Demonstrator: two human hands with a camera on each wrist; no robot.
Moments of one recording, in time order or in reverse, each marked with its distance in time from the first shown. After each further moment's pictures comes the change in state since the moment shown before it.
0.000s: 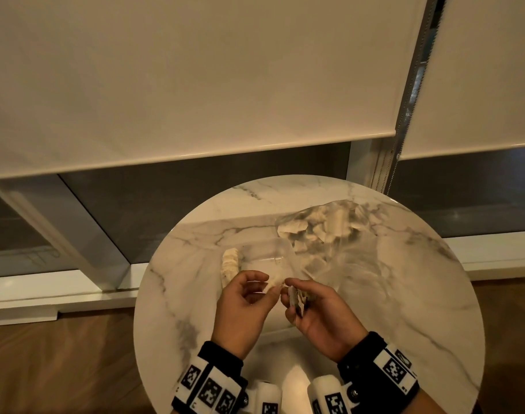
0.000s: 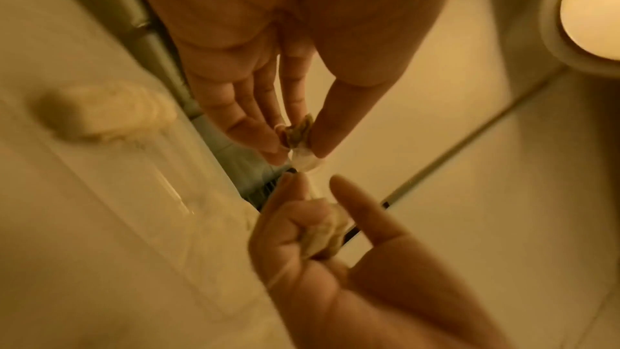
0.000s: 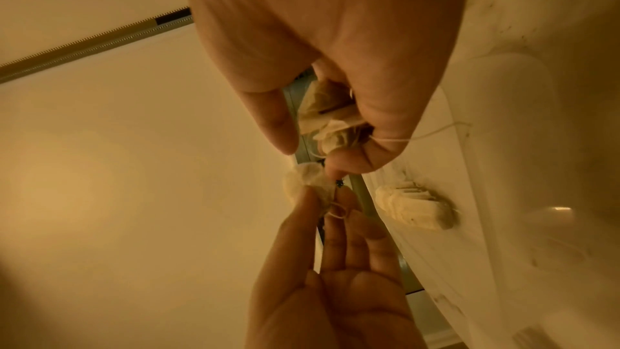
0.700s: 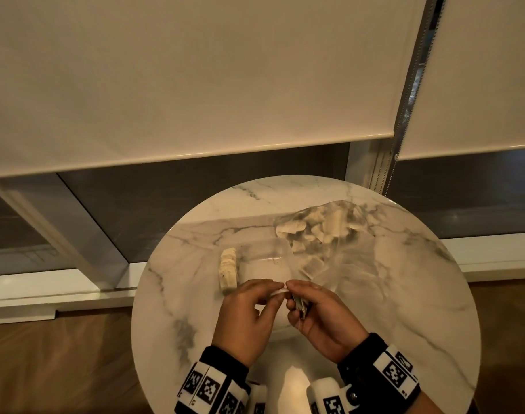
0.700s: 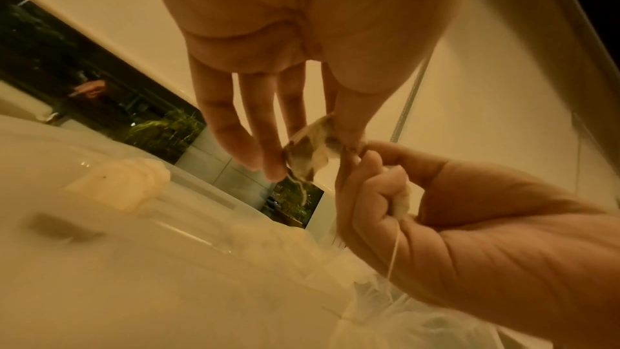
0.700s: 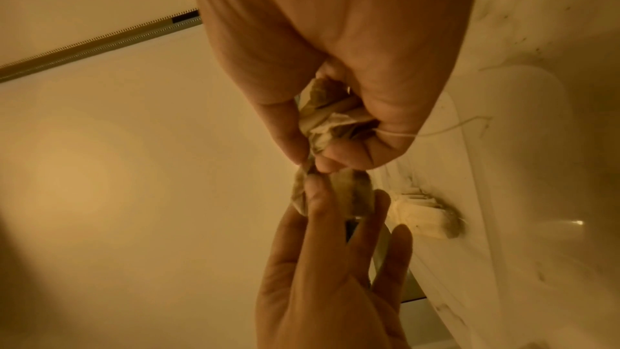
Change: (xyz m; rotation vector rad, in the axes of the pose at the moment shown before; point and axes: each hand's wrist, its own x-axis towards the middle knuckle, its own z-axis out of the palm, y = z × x) left_hand -0.004 -0.013 0.000 0.434 -0.077 0.477; right_hand -0.005 0.000 -0.001 -0.118 0.052 -0.088
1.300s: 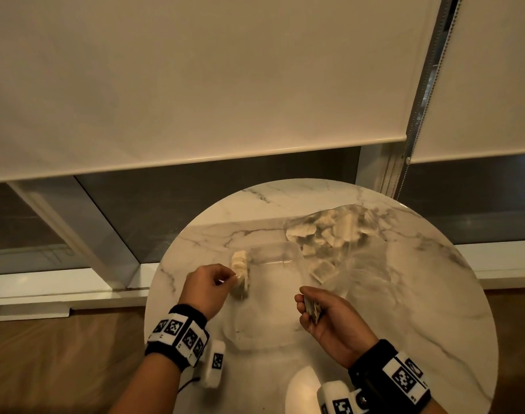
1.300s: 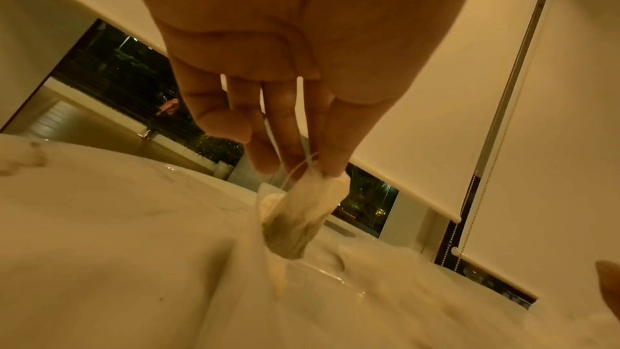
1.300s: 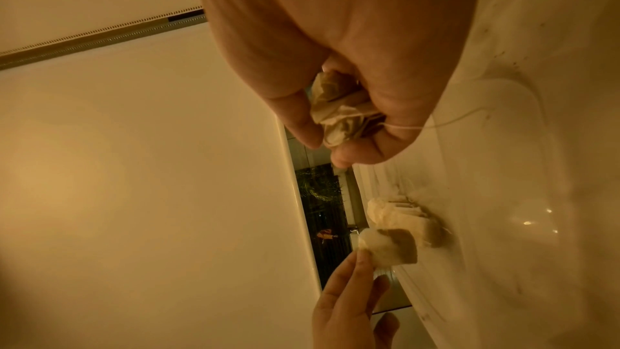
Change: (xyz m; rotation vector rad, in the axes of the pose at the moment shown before) left_hand 0.055 -0.077 -0.069 0.284 -0.062 -0.401; right_hand 0.008 0.006 -0.010 -0.008 0.070 0.025
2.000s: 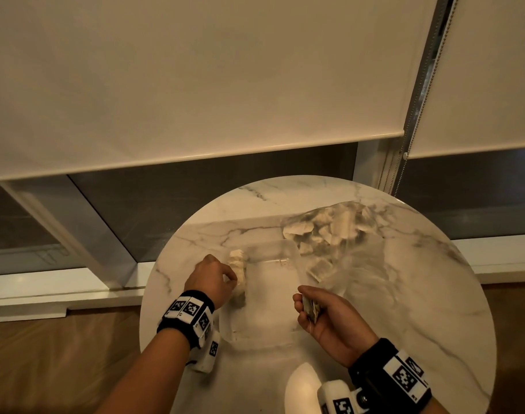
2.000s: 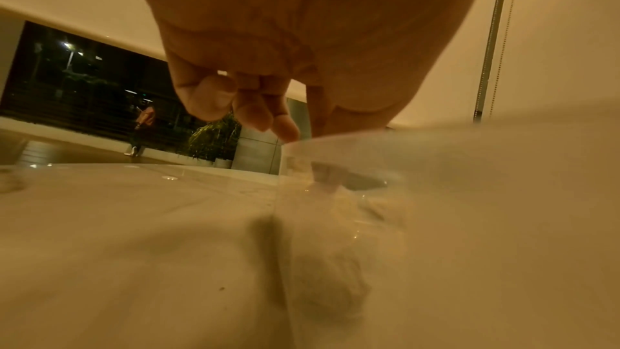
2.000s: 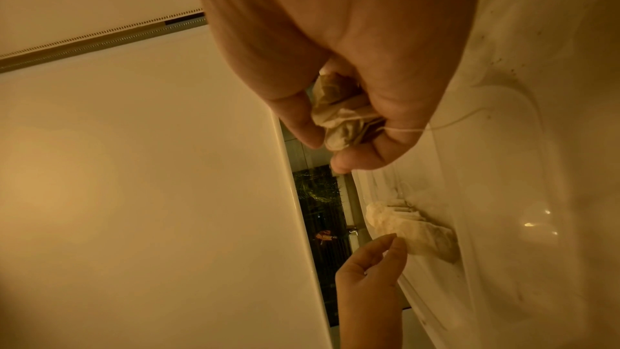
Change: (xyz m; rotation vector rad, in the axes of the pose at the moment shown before) left_hand 0.031 0.000 0.020 0.449 -0.106 0.019; right_hand 0.004 -0.002 -0.005 0.031 -0.006 0.019
